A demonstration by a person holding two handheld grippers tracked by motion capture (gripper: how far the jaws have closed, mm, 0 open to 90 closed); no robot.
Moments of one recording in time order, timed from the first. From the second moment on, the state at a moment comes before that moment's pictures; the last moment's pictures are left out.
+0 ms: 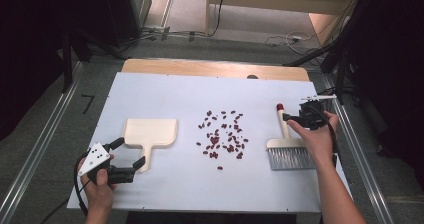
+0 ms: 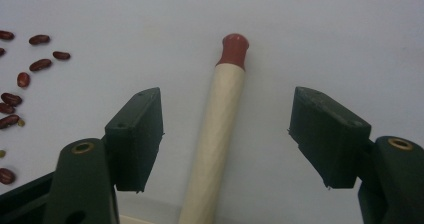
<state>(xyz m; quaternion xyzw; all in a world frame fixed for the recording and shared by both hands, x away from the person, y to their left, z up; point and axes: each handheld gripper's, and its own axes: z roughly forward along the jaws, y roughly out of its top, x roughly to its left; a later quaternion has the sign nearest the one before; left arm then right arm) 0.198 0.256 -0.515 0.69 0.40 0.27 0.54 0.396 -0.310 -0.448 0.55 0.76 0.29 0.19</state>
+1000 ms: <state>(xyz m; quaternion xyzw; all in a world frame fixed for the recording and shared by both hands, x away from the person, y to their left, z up) 0.199 0.255 -0.515 0.69 0.40 0.26 0.54 0.407 -0.289 -0.481 0.62 0.76 0.15 0.12</state>
